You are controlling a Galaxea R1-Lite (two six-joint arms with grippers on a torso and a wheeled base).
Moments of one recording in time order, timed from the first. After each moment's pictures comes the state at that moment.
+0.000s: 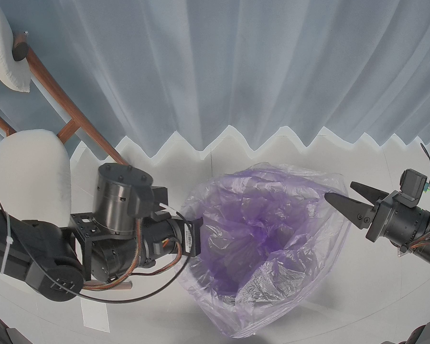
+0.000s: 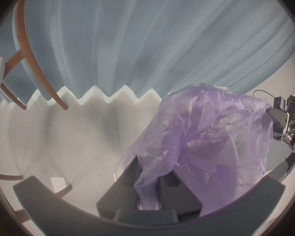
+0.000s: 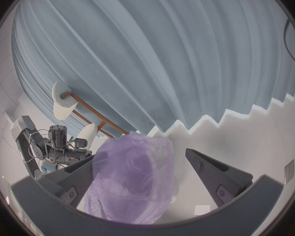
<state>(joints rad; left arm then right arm) -0.73 1.72 -0.75 -0.52 0.14 -0.36 0.55 1.31 -0.40 -0.79 0.07 0.29</state>
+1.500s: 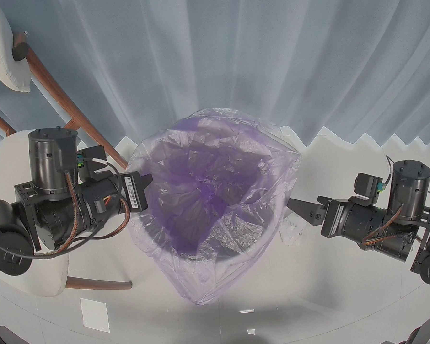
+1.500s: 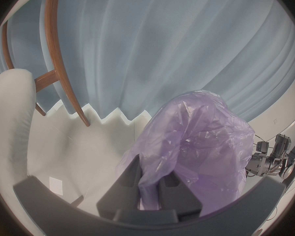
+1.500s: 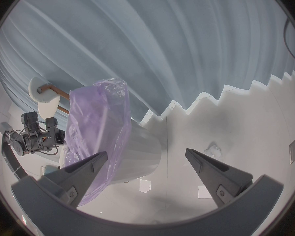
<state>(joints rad) -0.54 1.54 -0.75 -0.51 0.13 -0.37 0.60 1.56 -0.54 -0.74 0.00 0.41</state>
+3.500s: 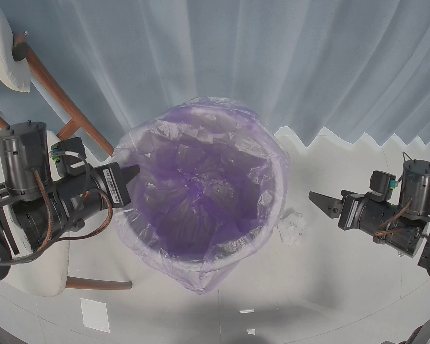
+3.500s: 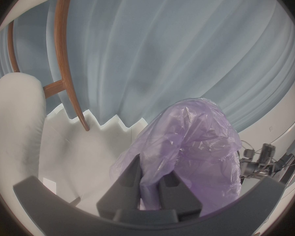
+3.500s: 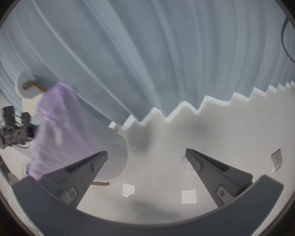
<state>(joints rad) -0.54 1.43 -0.71 -0.50 0.12 -0.39 0.49 1.53 -0.50 -0.73 -0.06 0.31</state>
